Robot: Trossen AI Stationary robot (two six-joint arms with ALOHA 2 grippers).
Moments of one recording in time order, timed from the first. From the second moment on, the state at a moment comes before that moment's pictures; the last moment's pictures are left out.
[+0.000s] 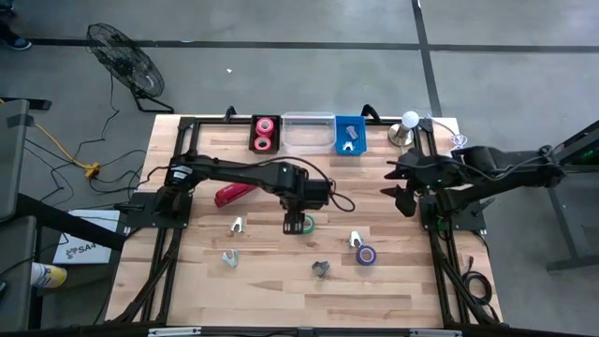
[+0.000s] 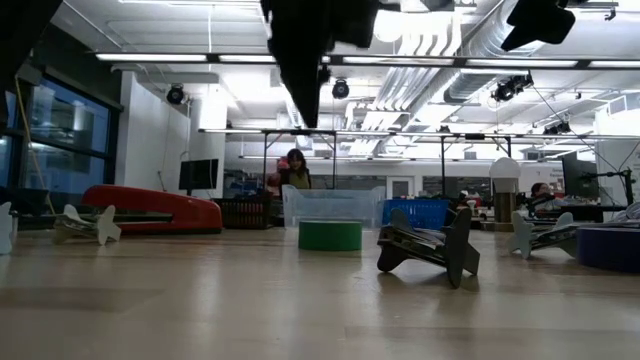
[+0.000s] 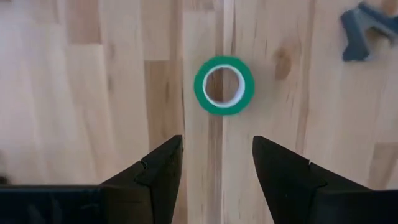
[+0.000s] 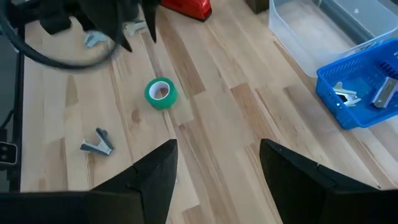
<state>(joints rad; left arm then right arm) -0.07 2.03 1.92 -1.24 -0.02 -0.06 0.14 0.84 1.03 -0.97 0.24 0.49</state>
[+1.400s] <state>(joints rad) -0.11 2.08 1.62 -0.80 0.07 0.52 0.14 0.82 1.03 -0.99 0.28 0.49</state>
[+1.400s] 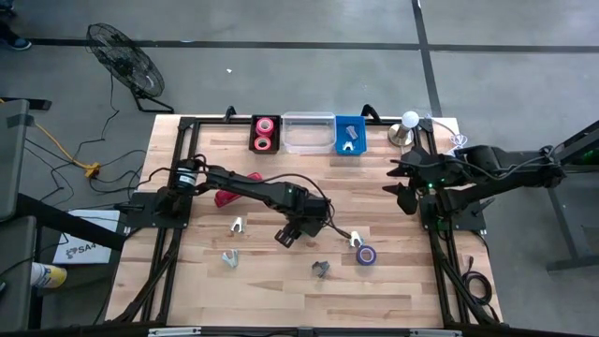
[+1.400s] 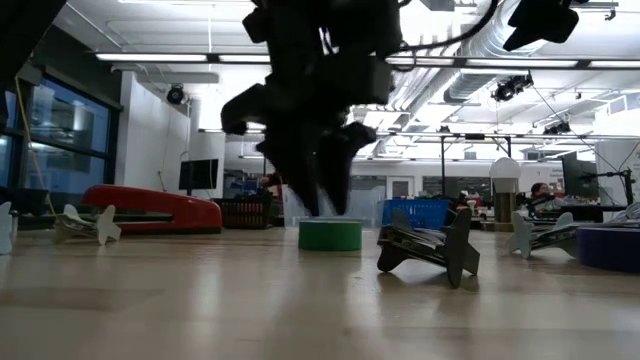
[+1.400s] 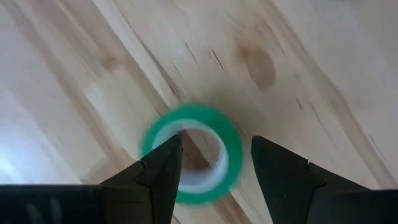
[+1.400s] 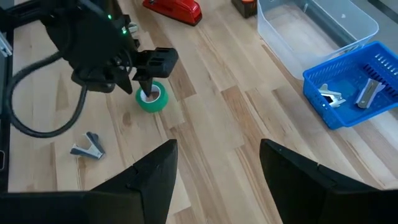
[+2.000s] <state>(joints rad) -0.11 2.13 1.62 -0.82 0.06 0.51 0.14 0.82 1.03 -0.99 0.28 0.49</state>
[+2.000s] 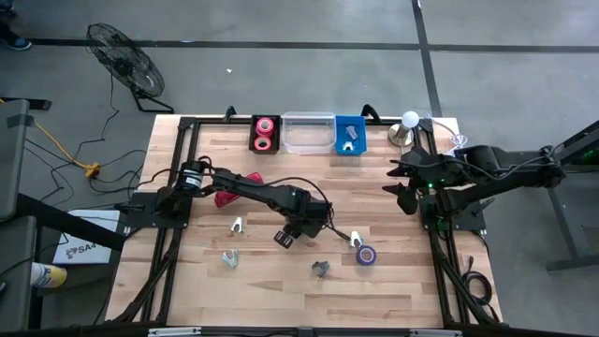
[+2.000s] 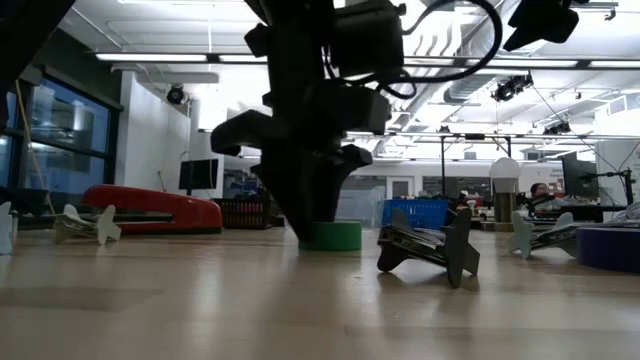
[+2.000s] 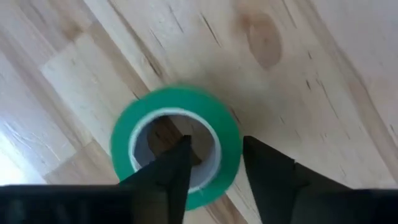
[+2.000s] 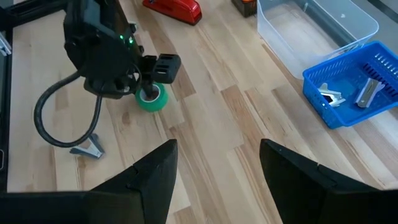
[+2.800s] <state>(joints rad) -0.10 2.13 1.66 -1.01 0.04 0.16 0.14 0.82 1.03 -1.00 0.29 0.49</state>
